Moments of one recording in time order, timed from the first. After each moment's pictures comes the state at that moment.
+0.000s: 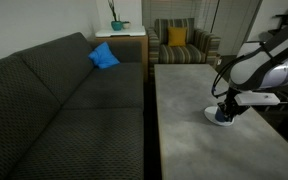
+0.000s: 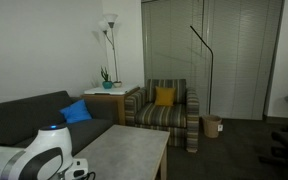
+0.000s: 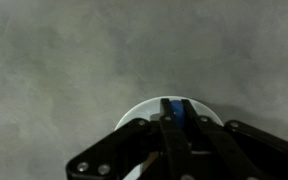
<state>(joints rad) 0.04 1.48 -0.02 -1.17 0.04 2.60 0.16</state>
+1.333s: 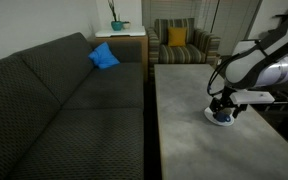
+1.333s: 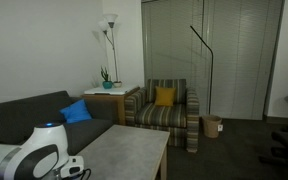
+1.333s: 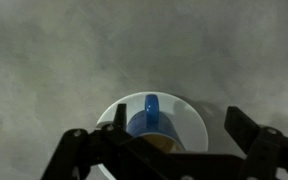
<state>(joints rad) 0.06 1.47 -0.02 -1.15 0.05 2.59 0.16</state>
